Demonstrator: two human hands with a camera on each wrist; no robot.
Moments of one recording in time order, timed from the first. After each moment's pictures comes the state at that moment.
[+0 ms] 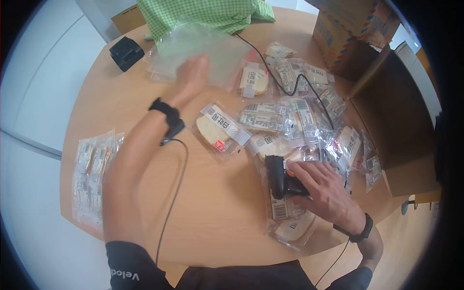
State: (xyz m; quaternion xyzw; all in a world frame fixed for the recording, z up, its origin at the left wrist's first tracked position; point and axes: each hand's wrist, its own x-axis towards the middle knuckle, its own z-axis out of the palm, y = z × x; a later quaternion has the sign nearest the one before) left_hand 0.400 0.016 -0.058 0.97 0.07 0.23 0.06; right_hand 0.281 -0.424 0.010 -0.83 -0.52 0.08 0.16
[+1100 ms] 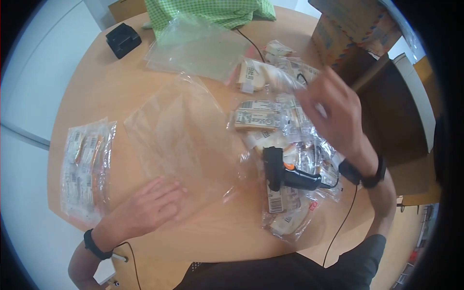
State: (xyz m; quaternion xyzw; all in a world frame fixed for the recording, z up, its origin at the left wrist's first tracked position) left_hand 0.068 -0.044 0.008 0.94 -0.34 0.00 0.02; right_hand 0.368 -0.347 0.070 -0.71 -0.61 -0.28 0.23
